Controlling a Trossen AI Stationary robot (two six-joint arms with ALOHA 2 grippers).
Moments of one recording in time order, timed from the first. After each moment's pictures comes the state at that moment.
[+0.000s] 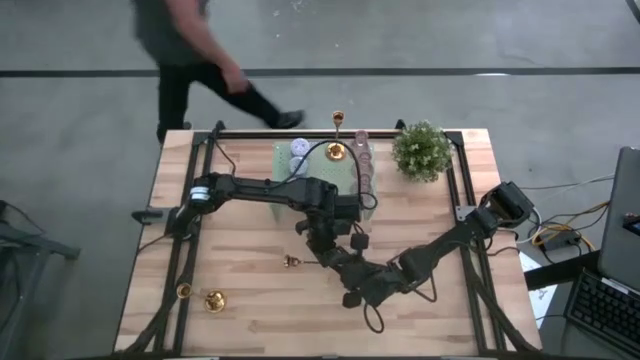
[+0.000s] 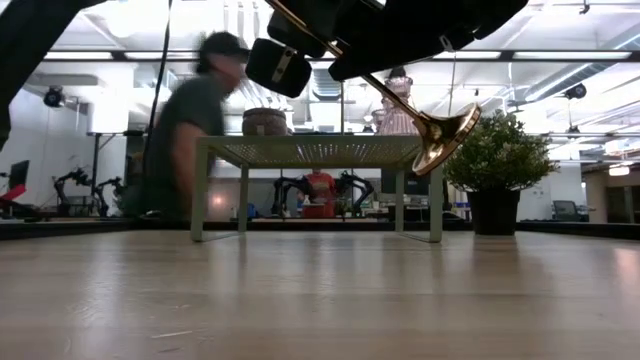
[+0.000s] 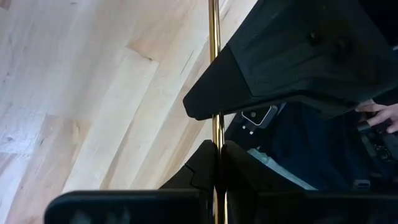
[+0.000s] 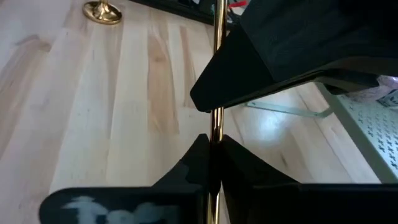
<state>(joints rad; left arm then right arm) -0.05 2.09 2.06 -1.27 0.63 -0.65 0.54 1.79 1.10 0.01 0.74 0.13</state>
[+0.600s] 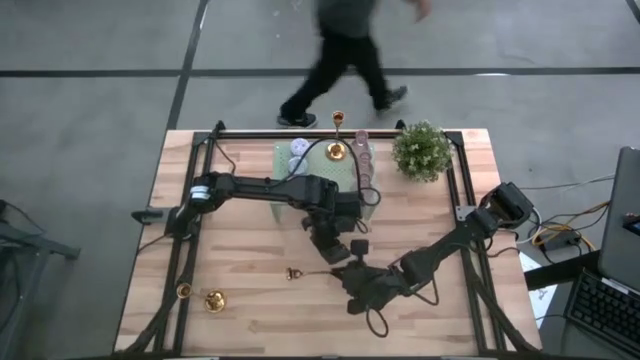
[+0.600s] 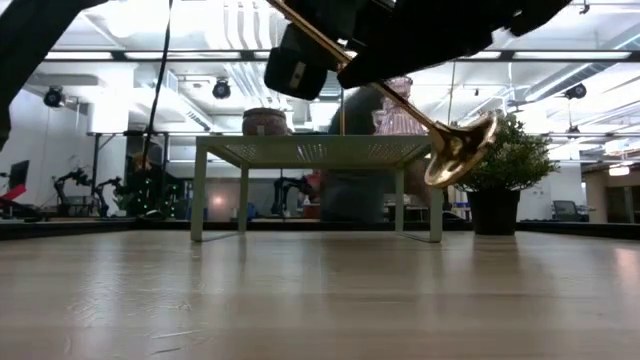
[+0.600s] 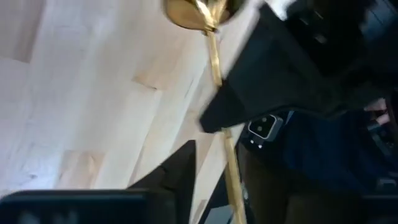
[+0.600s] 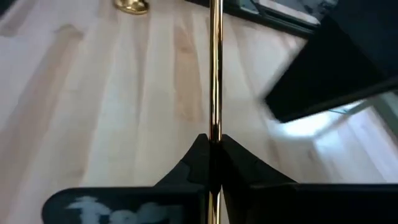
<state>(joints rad) -0.05 2.09 2.06 -1.22 0.59 -0.57 0.55 1.79 1.09 0.00 0.68 0.15</state>
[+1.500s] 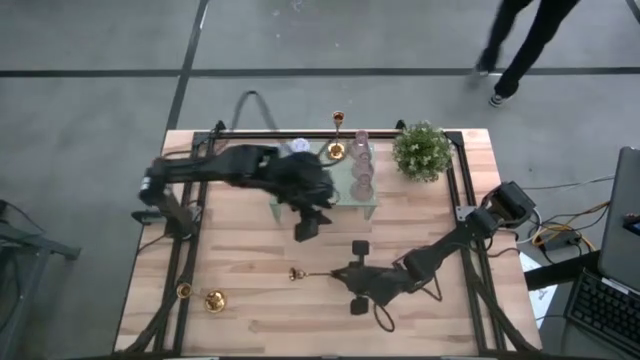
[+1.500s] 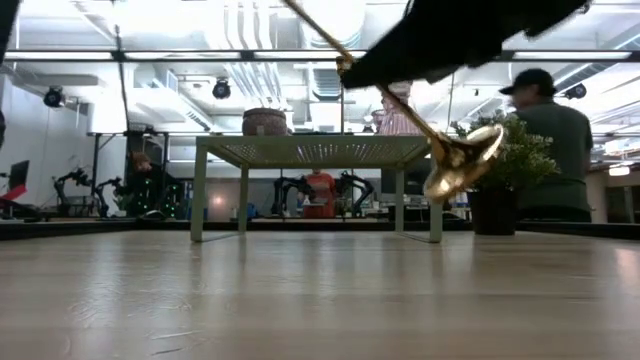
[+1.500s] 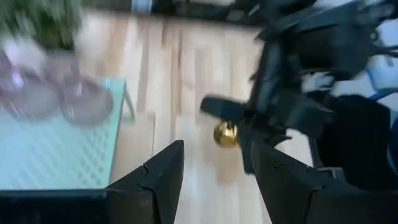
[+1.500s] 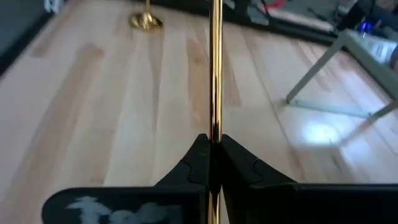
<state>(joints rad) -0.07 1.69 2.02 -1.06 0.09 -0.16 0.55 1.77 0.99 0.20 0.63 0.15</state>
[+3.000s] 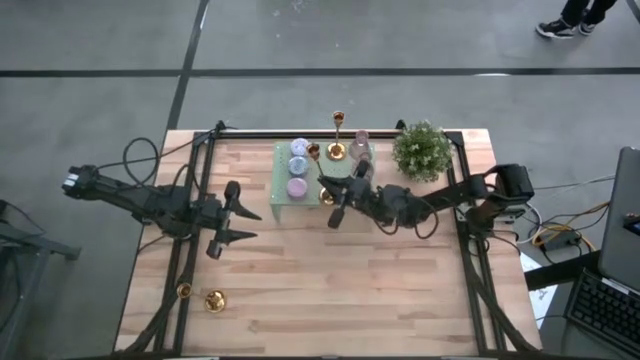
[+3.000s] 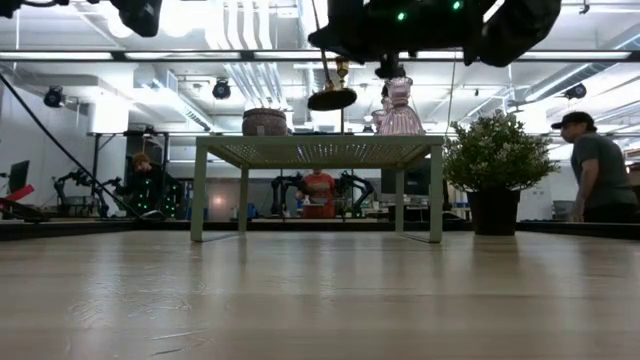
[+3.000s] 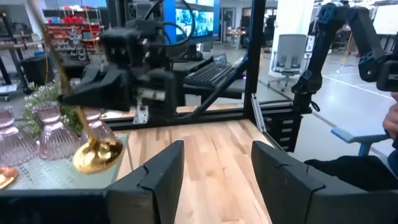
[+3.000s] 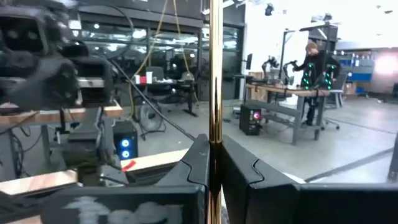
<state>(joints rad) -0.29 0.53 0.50 0.04 -0.11 -0.01 0.06 1.68 0.84 1.04 0.52 -0.09</state>
